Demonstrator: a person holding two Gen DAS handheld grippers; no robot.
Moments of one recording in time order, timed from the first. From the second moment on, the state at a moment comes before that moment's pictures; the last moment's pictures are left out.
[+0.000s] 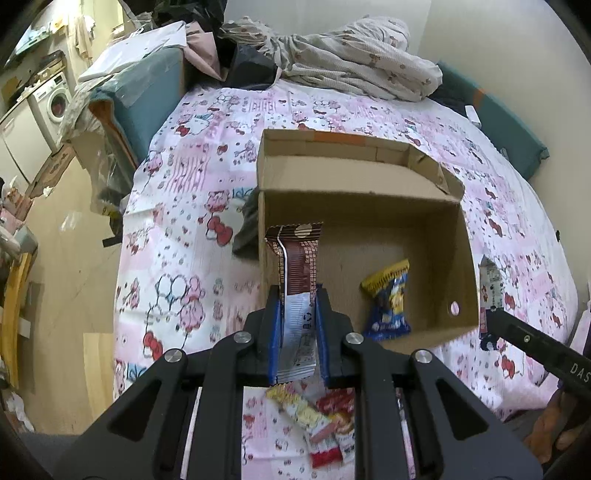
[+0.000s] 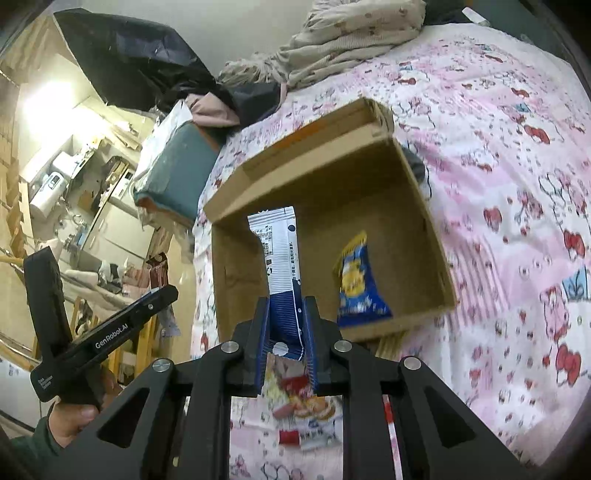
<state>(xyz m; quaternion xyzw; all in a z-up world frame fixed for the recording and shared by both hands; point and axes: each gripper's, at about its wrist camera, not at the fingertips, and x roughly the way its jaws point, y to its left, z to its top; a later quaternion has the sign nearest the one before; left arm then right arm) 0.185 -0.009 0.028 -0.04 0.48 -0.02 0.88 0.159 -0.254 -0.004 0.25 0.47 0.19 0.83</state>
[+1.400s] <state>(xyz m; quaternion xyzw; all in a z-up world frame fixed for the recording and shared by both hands) 0.240 -0.042 -0.063 -0.01 0.50 -0.05 0.86 0.219 -0.244 -0.094 0.21 0.54 0.15 0.80</state>
